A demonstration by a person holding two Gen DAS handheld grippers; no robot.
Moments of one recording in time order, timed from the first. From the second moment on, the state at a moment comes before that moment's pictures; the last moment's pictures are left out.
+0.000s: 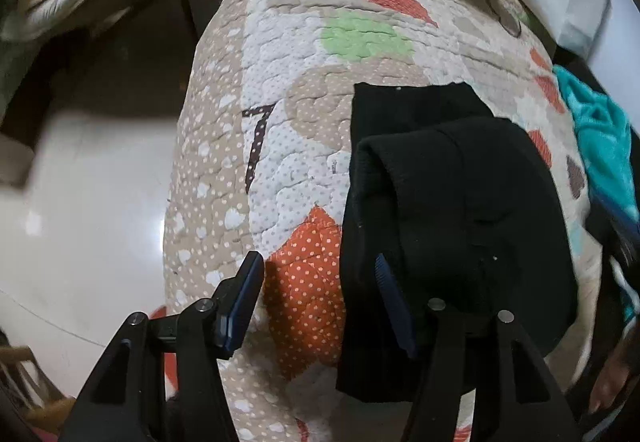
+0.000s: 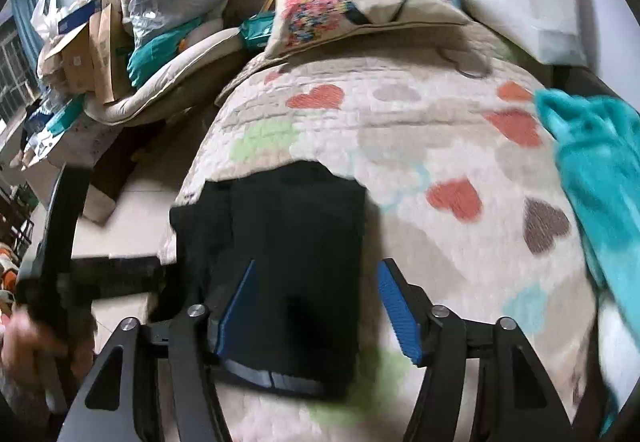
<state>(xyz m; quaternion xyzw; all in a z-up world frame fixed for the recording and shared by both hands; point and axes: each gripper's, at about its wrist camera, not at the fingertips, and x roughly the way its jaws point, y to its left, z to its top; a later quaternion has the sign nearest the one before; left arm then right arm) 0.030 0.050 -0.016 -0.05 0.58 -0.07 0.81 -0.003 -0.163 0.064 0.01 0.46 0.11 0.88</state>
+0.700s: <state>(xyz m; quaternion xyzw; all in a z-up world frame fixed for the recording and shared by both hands) 0.046 0.076 -0.012 -0.27 0.53 -0.14 0.79 0.023 -0.240 0.032 0.18 0.50 0.11 0.84</state>
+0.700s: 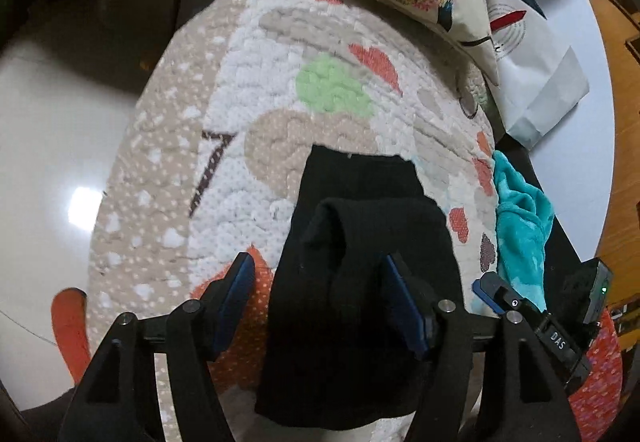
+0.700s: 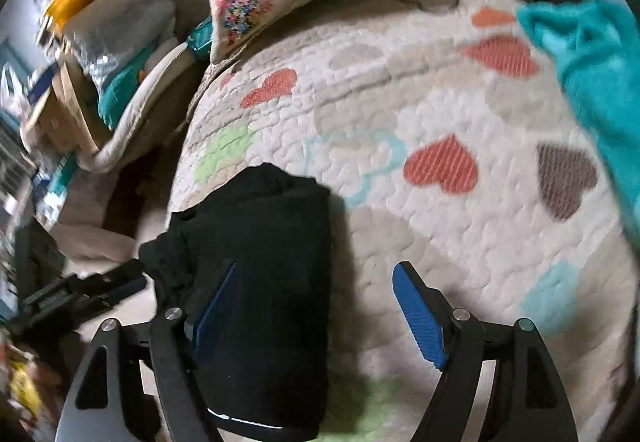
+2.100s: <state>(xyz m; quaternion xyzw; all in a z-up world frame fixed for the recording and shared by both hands) 0.141 0.016 0.012 -0.27 0.46 -0.20 0.82 0.127 -0.224 0.048 0.26 0.48 0.19 0.82</state>
